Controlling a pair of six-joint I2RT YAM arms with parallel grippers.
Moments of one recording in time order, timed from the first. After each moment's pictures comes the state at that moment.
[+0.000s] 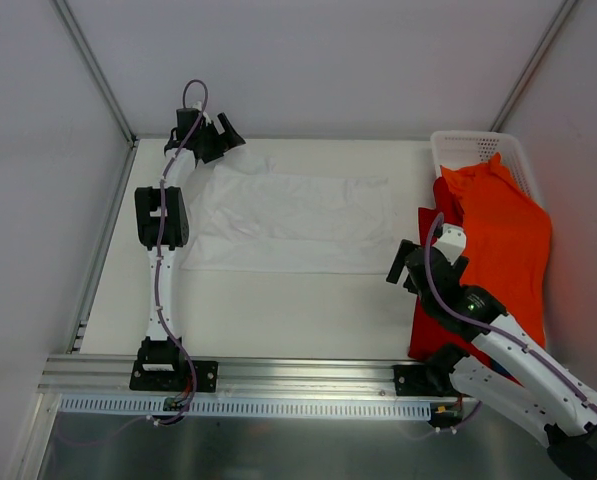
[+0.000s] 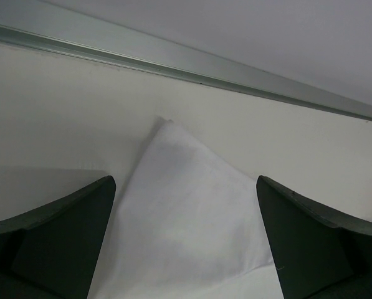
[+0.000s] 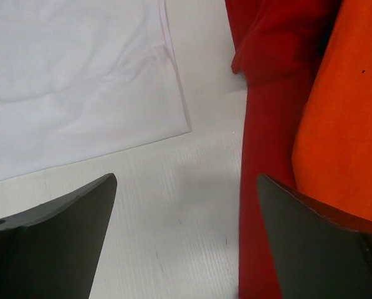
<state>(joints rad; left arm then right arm) 0.02 2.67 2.35 -0.27 0.38 -0.51 0.70 0.71 0.66 -0.73 0.65 0.69</state>
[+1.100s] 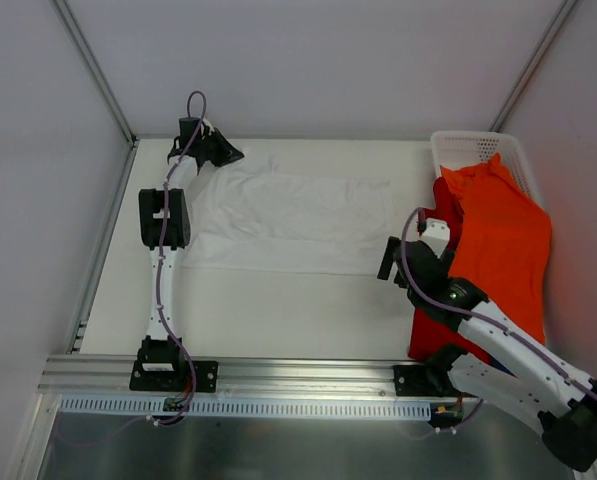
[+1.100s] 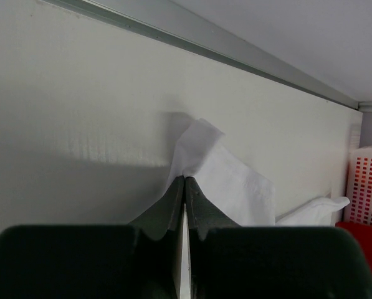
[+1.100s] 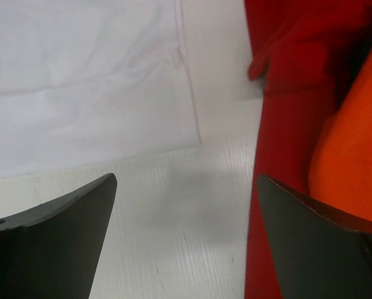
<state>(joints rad) 0.02 2.74 2.36 -0.20 0.56 -0.67 0.69 0.79 0.62 -0.62 0.65 0.64</state>
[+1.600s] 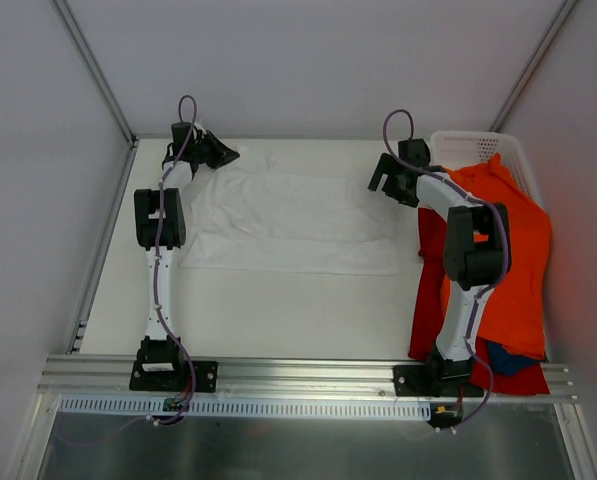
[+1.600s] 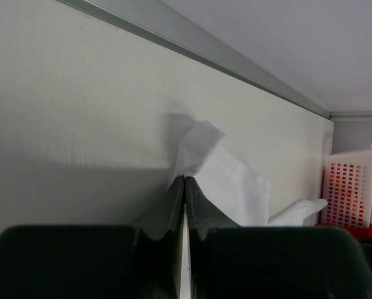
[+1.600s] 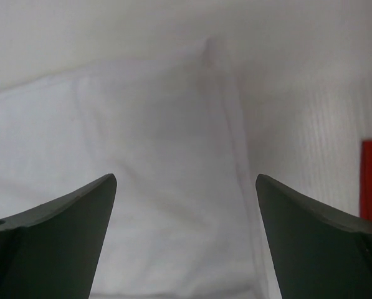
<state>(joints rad) 0.06 2.74 2.27 -0.05 0.63 -0.77 0.21 1.96 1.45 -0.35 0.07 0.48</state>
